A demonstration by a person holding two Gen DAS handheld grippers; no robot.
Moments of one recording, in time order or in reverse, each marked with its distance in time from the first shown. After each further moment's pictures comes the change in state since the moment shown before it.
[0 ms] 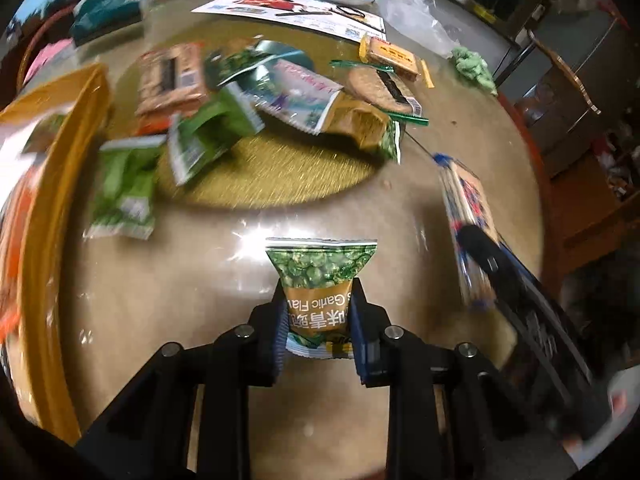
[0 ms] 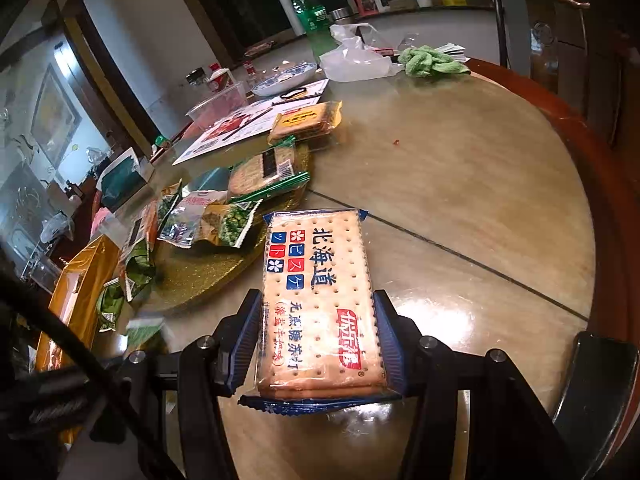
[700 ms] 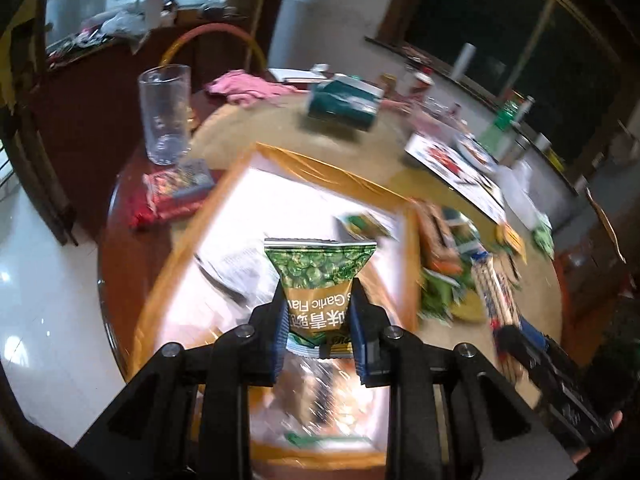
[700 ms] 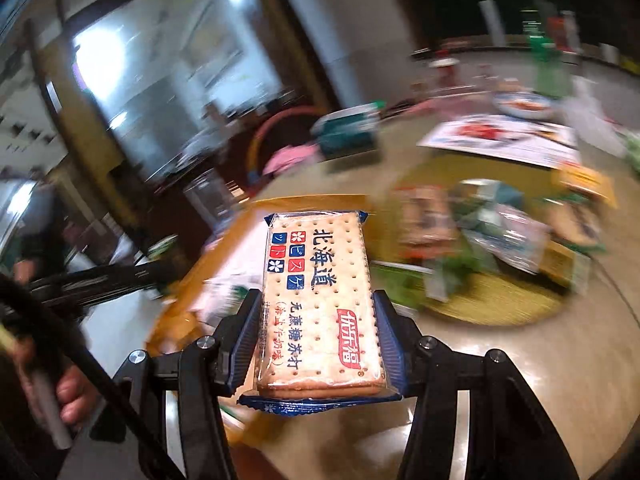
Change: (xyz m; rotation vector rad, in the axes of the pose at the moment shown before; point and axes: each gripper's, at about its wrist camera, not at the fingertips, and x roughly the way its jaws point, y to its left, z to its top) left arm -0.176 0.237 -0.011 -0.331 -0.341 0.156; right arm -0.026 0.232 -0.015 -0.396 0.098 0.485
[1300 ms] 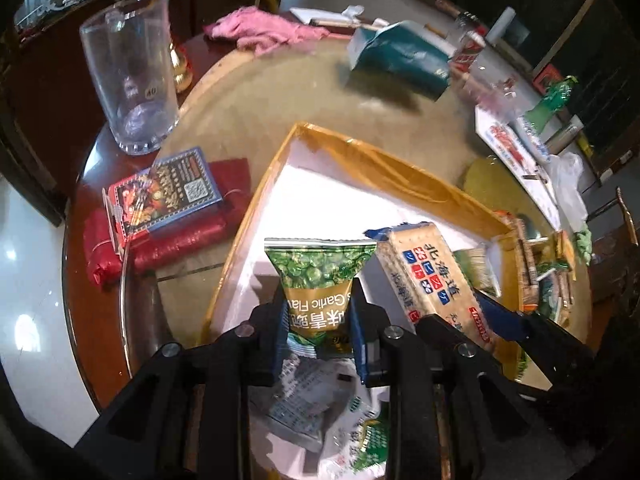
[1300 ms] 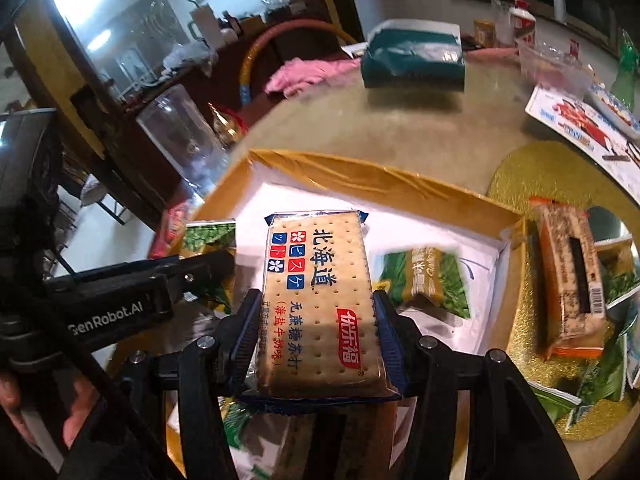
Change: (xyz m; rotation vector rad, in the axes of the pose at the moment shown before) left arm 0.128 0.057 0.061 -0.026 0.223 0.032; right arm 0.193 0.048 0.047 -0.083 0.308 -0.109
